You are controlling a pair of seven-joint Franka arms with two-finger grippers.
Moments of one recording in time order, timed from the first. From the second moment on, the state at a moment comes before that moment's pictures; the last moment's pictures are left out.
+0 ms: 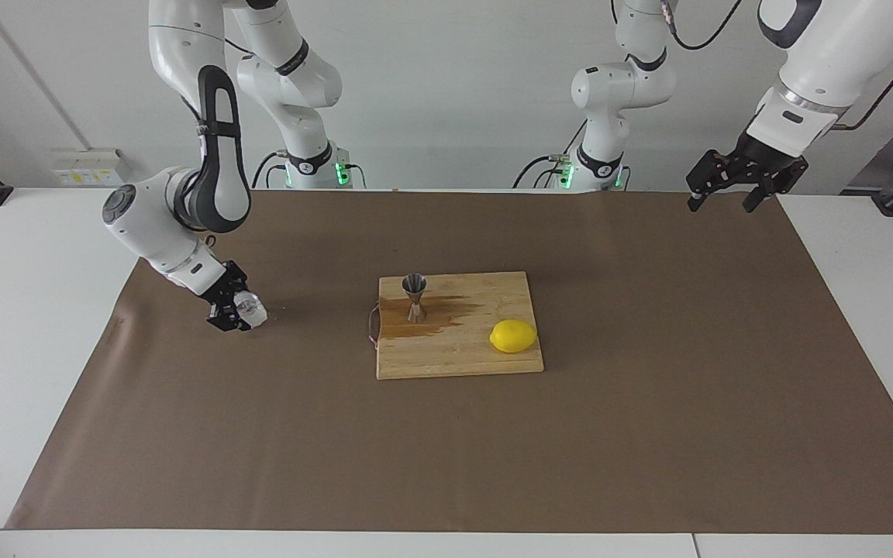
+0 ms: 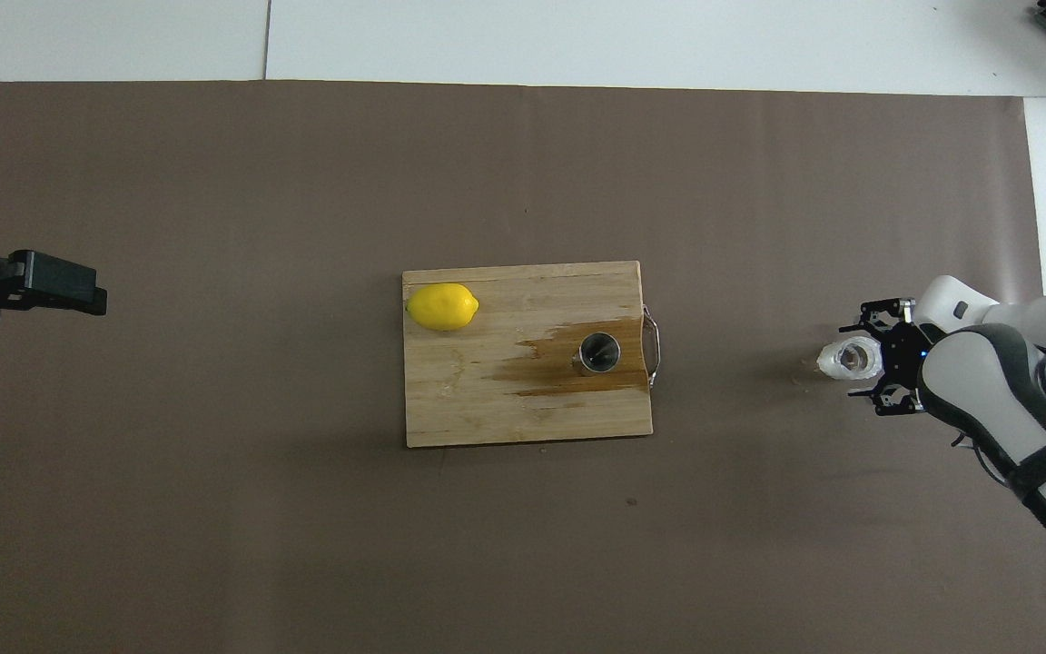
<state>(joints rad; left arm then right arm) 0.07 -0.04 -0.14 -1.58 -0.07 1.54 -0.05 -0.22 0.17 0.03 -2.24 0.40 2.34 -2.13</state>
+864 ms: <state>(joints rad) 0.07 -0.05 -0.14 -1.60 -0.07 1.51 -0.05 -0.19 0.08 0.04 -2.20 0.41 2.27 -1.97</state>
